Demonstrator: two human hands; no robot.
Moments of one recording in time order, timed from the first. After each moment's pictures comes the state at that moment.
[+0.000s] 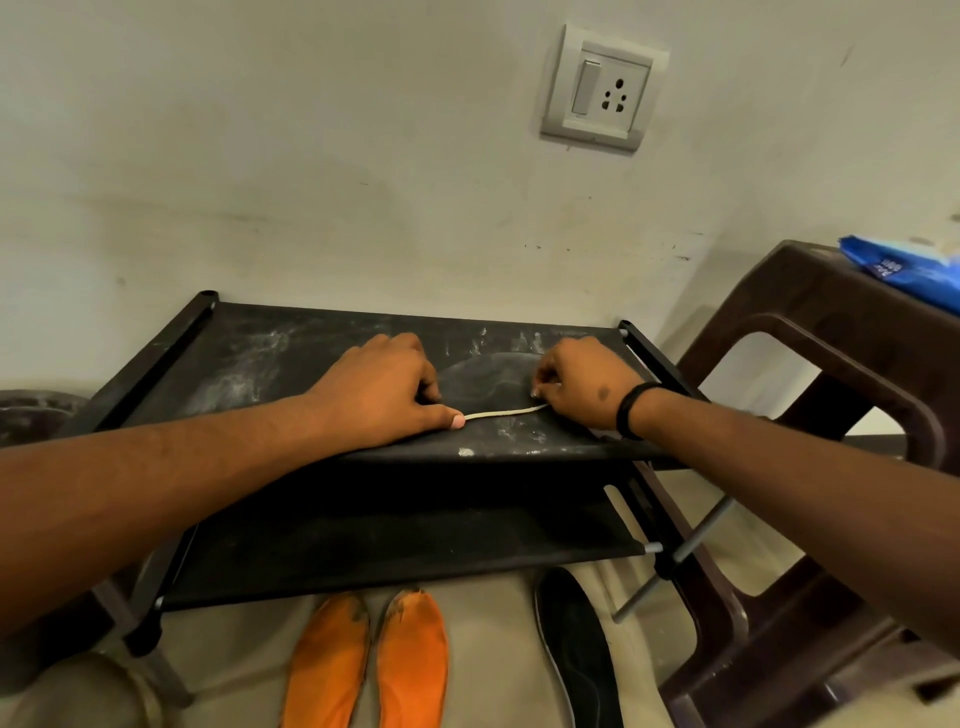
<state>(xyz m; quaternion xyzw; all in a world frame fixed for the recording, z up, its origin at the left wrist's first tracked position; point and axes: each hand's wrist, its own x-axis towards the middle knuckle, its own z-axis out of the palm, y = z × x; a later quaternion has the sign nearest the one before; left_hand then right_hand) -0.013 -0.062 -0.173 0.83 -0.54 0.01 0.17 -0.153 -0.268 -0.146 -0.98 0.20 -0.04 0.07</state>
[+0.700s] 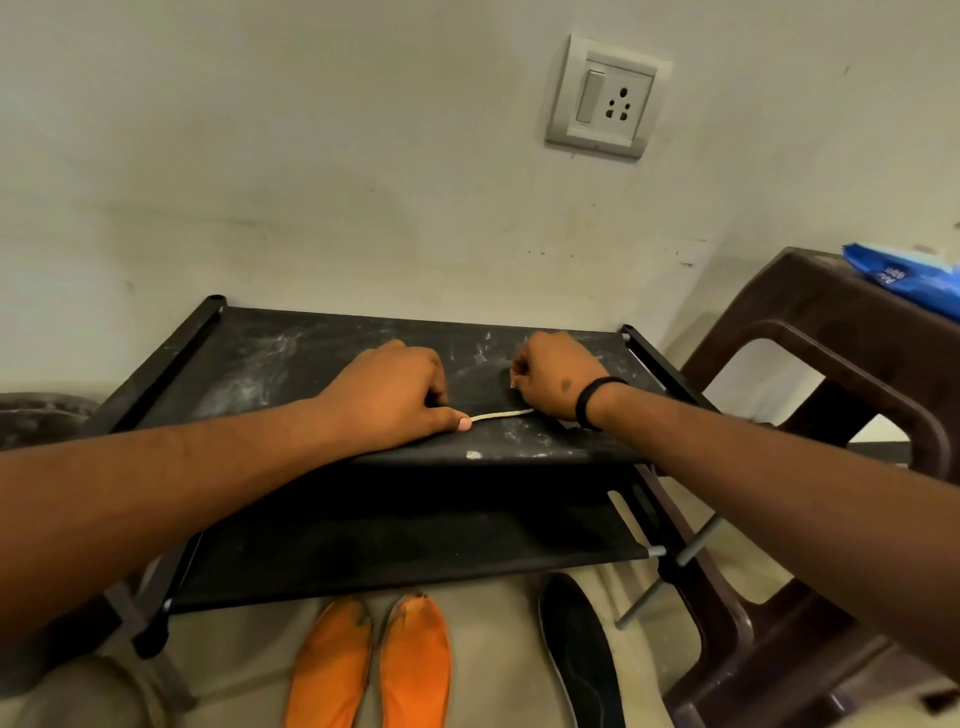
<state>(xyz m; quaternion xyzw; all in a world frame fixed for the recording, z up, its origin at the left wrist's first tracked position) -0.008 -0.068 -0.177 0.81 -0.56 0.02 0.17 -0.118 -0.258 -0.153 -0.97 0.22 -0.06 0.07</state>
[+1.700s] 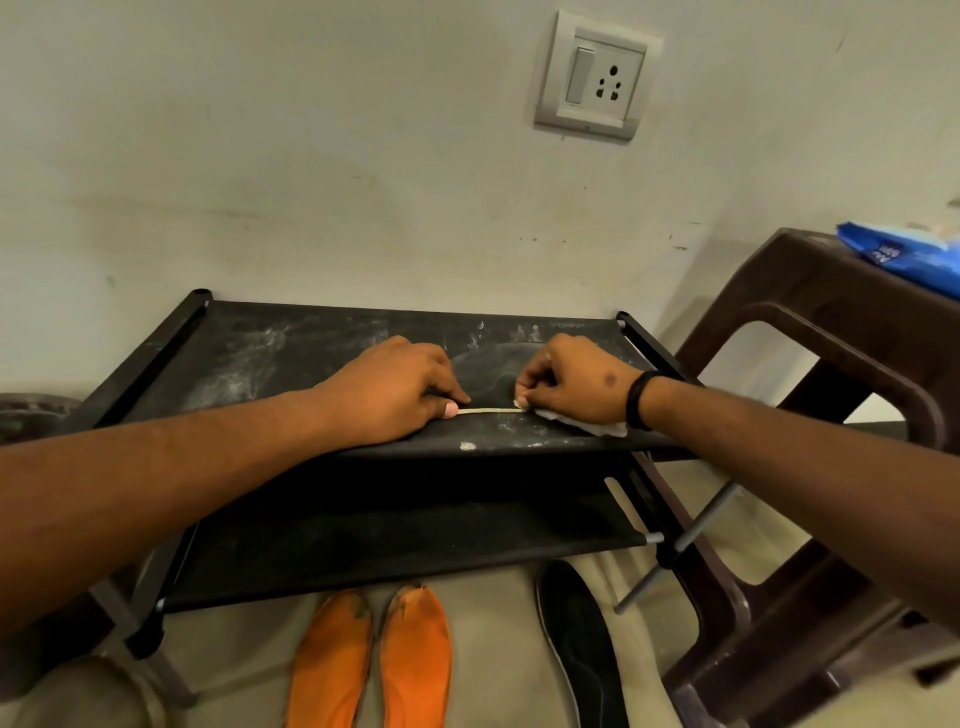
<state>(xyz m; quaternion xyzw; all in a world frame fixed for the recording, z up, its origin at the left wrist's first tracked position) -0.005 -0.073 -0.179 0.75 -0.63 -0.01 0.18 -0.158 -0.264 -0.146 -0.98 0.13 -0.02 0.13</state>
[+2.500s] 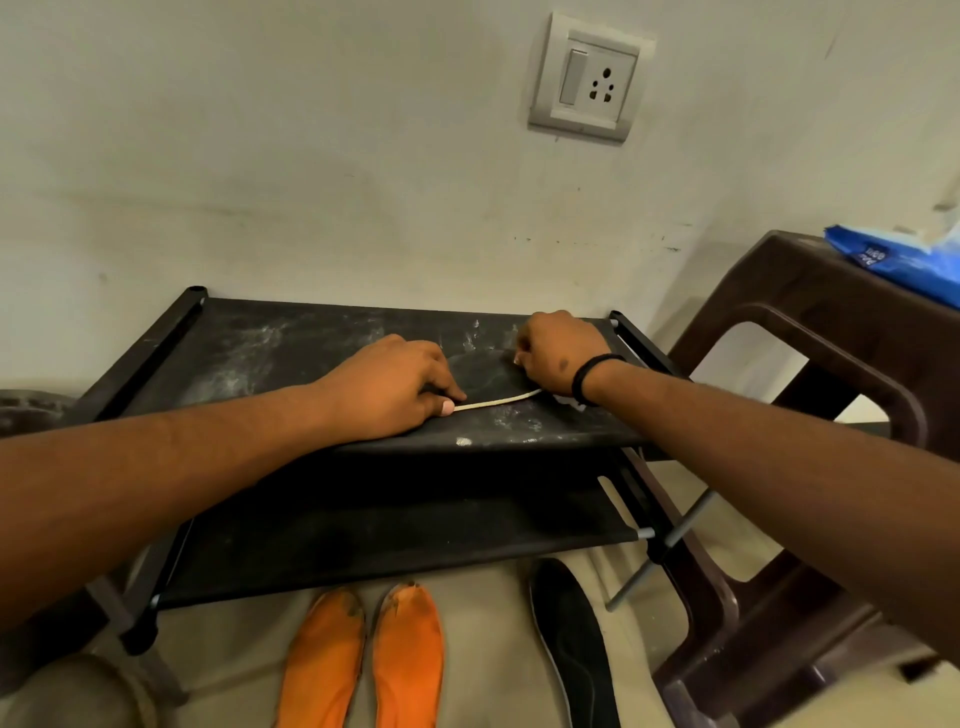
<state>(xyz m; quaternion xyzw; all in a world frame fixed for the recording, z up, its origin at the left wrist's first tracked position) -0.008 -0.074 -0.176 0.76 -0.63 -0.01 0.17 -0.118 -0.272 -0.148 -0.97 0.25 -0.06 0.02</state>
